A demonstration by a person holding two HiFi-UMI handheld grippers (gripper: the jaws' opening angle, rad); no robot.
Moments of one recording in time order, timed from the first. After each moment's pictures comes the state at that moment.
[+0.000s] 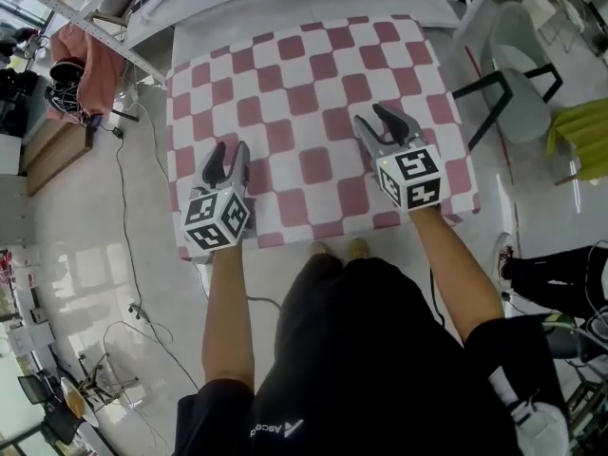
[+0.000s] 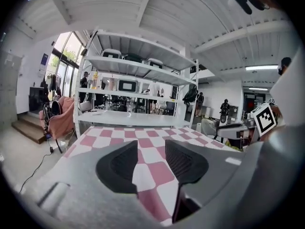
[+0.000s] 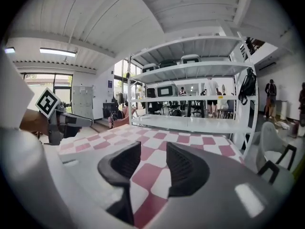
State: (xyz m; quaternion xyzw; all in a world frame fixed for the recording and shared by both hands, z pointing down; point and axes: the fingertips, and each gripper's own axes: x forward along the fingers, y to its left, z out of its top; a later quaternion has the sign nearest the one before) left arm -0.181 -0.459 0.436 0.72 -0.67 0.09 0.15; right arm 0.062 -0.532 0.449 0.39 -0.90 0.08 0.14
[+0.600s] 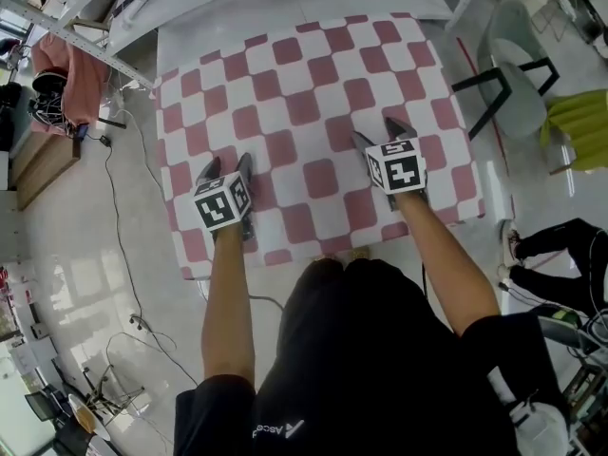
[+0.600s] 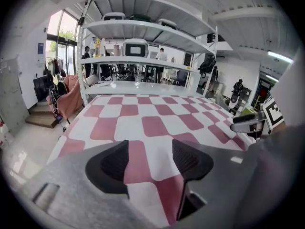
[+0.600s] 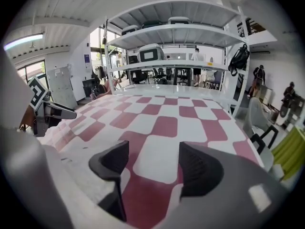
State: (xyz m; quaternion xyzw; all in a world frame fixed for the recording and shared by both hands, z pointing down) left arm -0.232 -0.499 0.547 0.66 -0.66 0.23 0.29; right arm 0.062 -0.574 0.563 0.45 -0.82 0.19 0.30
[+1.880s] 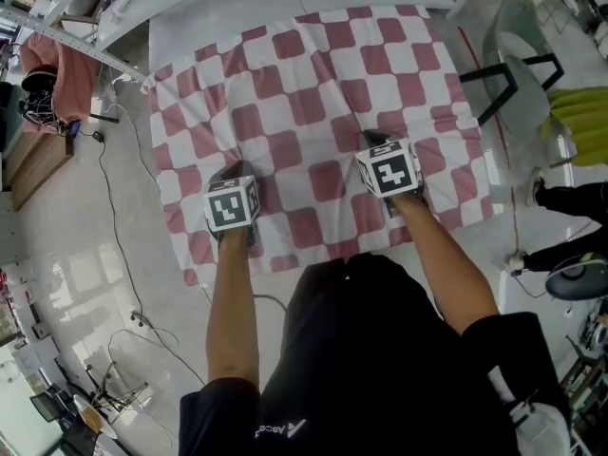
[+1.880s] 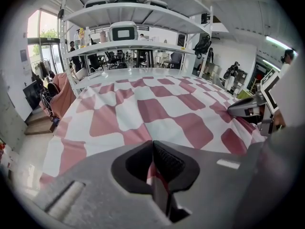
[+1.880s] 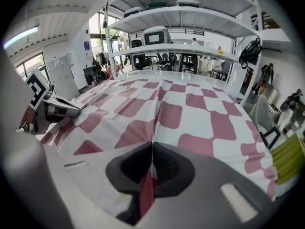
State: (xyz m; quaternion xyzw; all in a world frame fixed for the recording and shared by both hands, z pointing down) left arm -0.229 -0.506 0.592 0.66 -0.61 0.32 0.31; right arm 0.031 -0.571 0.598 0.41 -0.80 0.22 0.38
